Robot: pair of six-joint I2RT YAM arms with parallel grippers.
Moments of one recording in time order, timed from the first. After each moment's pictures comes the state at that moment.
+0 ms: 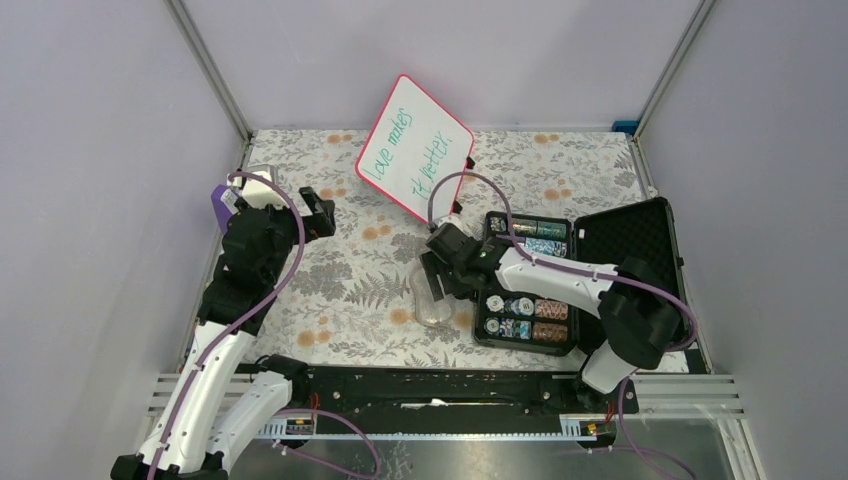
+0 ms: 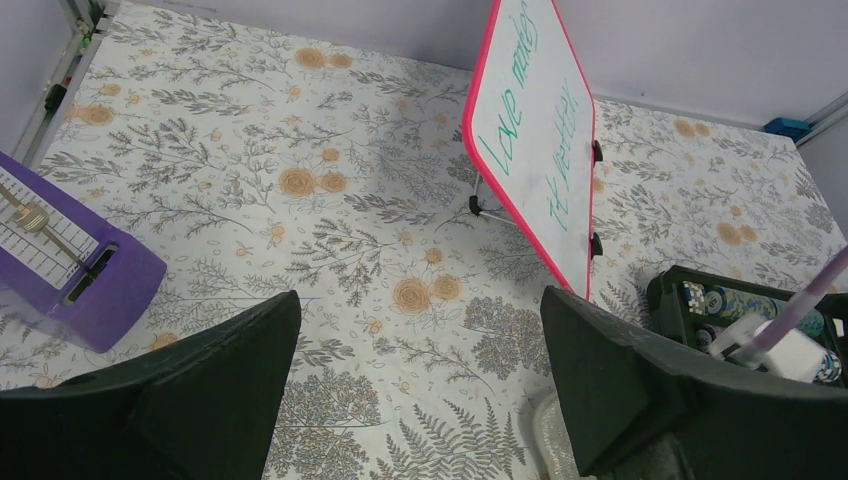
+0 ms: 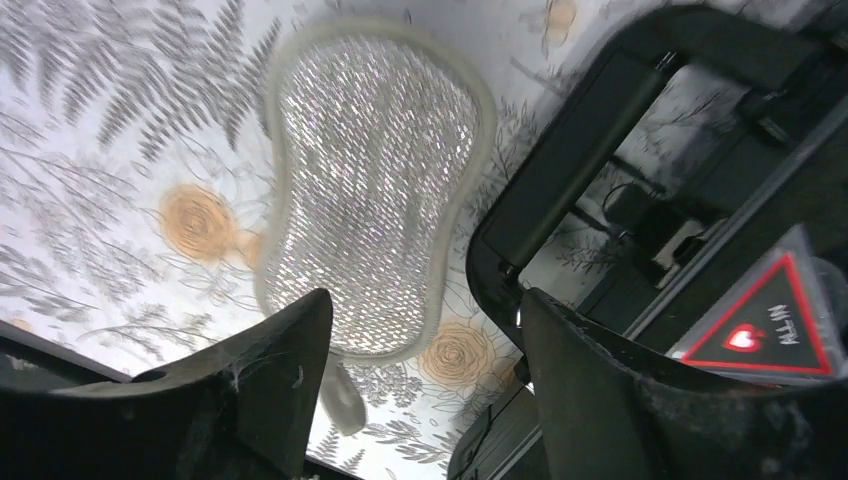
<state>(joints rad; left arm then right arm) -0.26 0.72 0.87 -0.35 -0.15 -0.30 0.93 1.63 1.05 -0.51 0.15 0.50</state>
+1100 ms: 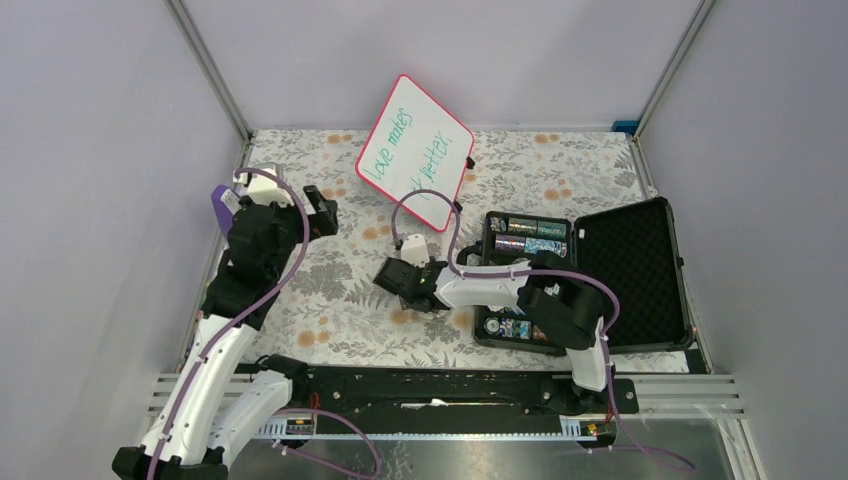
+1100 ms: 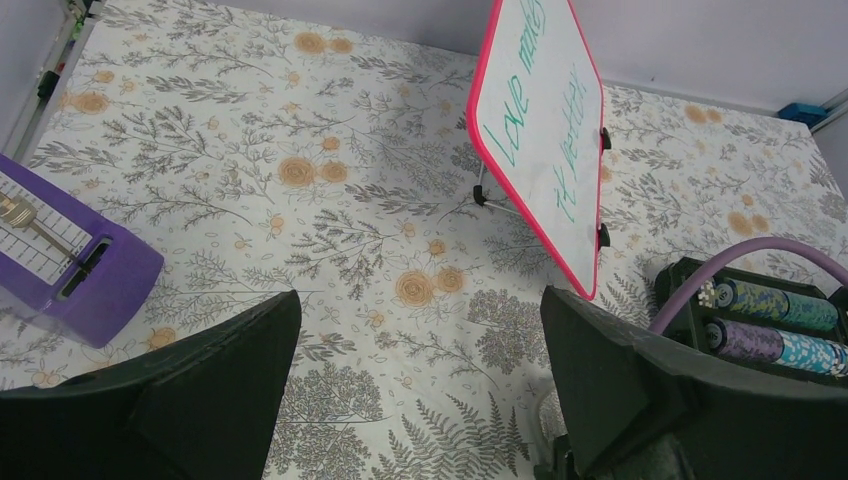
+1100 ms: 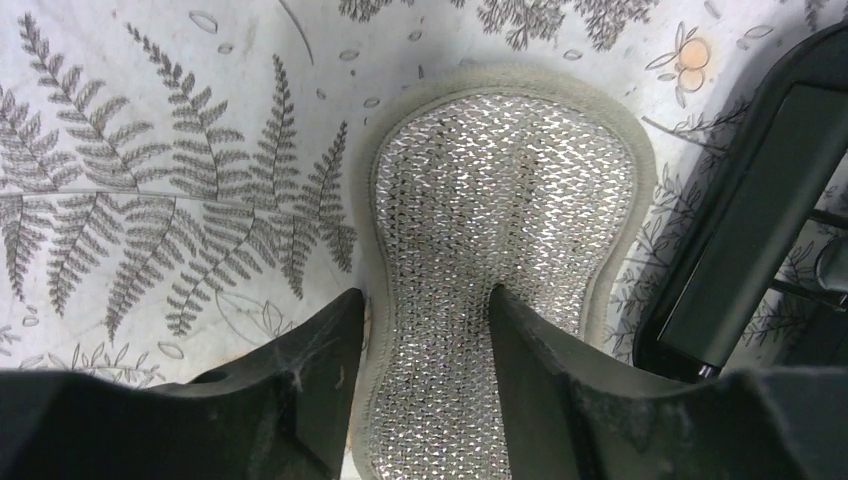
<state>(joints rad) -0.26 0.75 0.87 -0.35 -0.15 -0.30 1.14 1.98 1.28 -0.48 0.52 0.77</state>
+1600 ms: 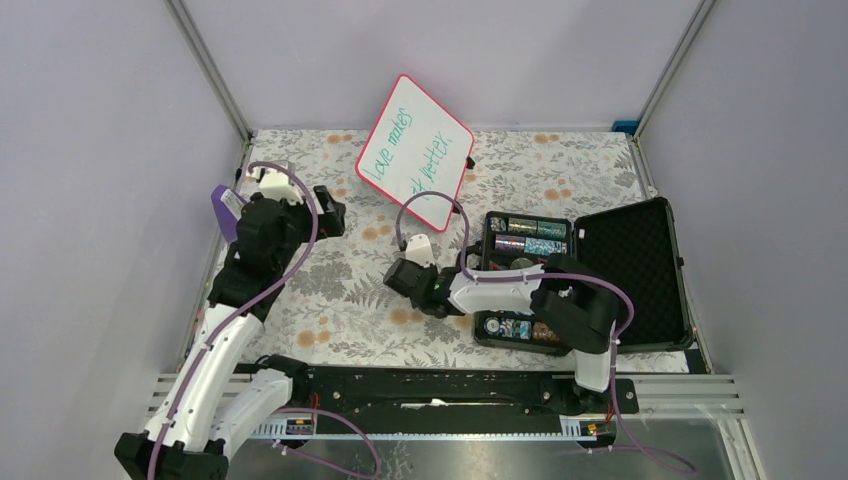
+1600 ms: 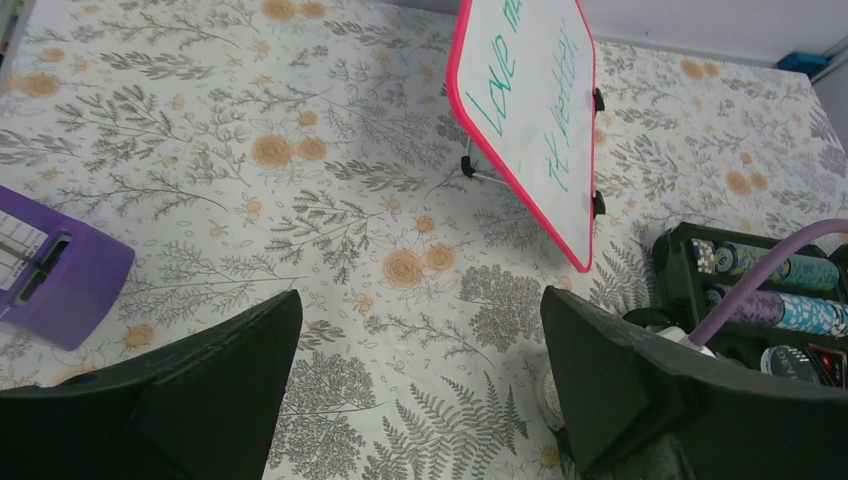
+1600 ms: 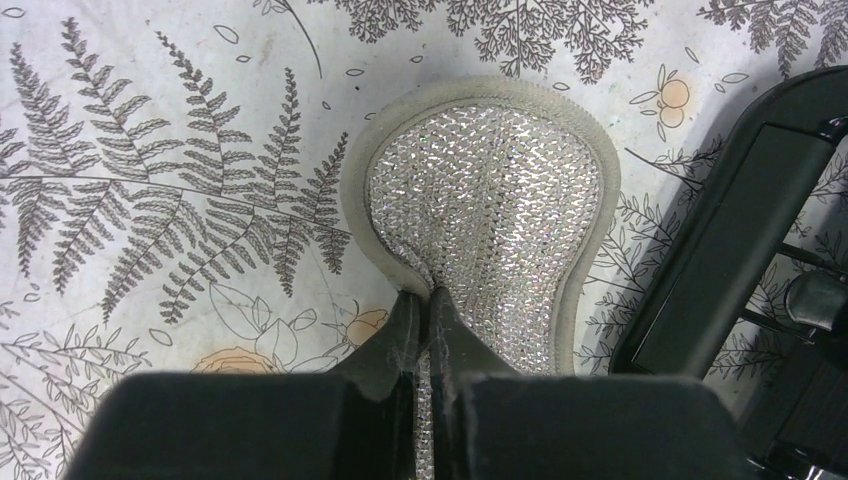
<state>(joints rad) -0.26 0.80 0.87 -0.35 -0.10 -0.29 1.13 1.90 1.15 -0.30 0.55 0.67</state>
